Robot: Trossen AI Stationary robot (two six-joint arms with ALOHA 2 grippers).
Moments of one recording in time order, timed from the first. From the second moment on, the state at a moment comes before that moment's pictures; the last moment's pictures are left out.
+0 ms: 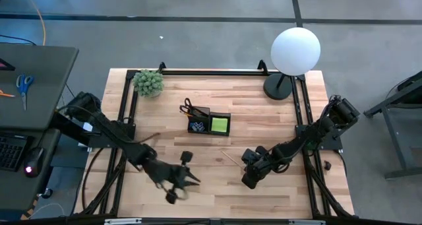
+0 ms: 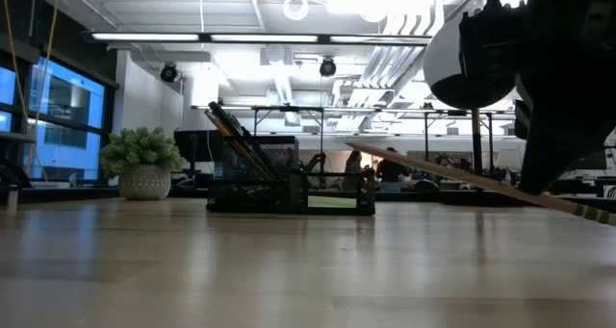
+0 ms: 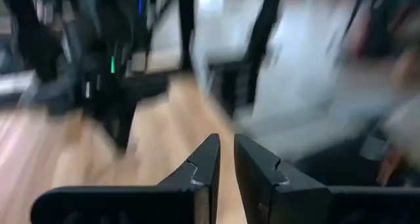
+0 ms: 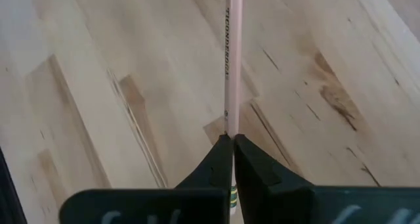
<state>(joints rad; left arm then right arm) -0.53 1.46 0.69 0.59 -0.26 -0.04 0.56 1.64 0.87 -0.34 0.19 1.12</state>
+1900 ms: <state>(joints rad) -0.29 1.87 1.40 -0.25 -0.20 0.05 0.77 1.64 0.87 -0.73 0.78 1.13</state>
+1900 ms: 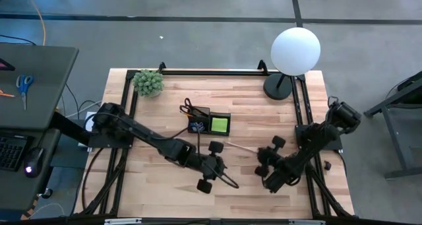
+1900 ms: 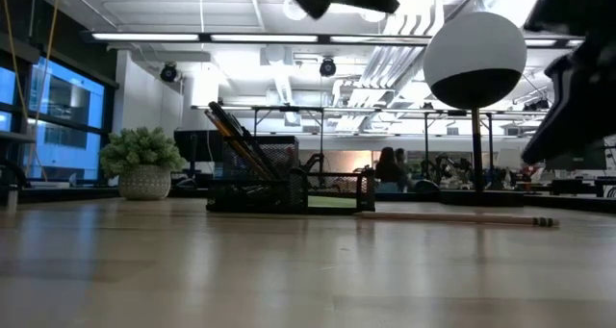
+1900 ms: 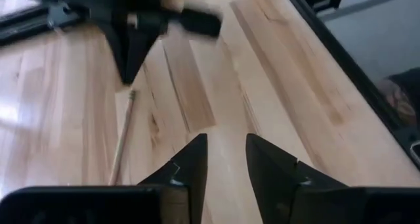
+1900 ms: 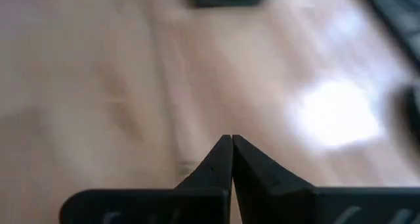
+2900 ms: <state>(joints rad) -0.51 1.87 1.48 -0.59 -0.30 -0.13 0.83 1.51 0.37 -0.02 0.83 1.03</state>
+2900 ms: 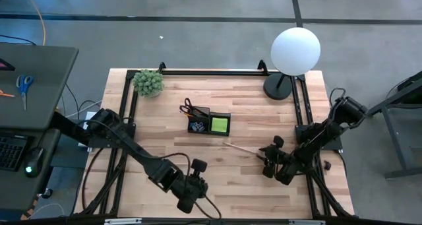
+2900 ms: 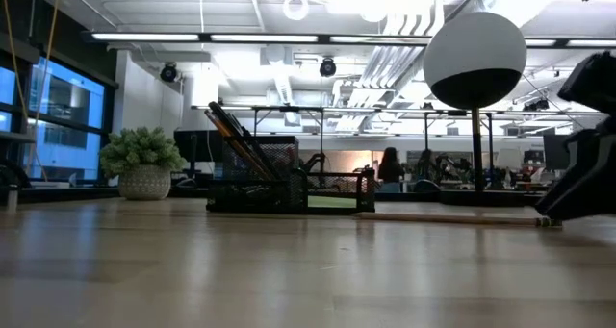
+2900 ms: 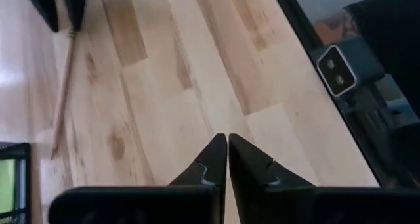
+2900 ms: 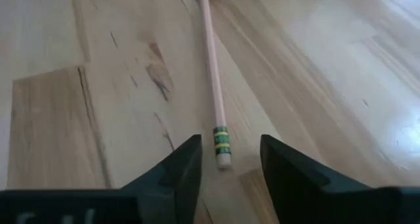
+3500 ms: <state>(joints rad) -0.60 1.87 1.35 -0.44 -0.37 -0.24 0.88 1.69 0.37 0.16 0.91 1.05</state>
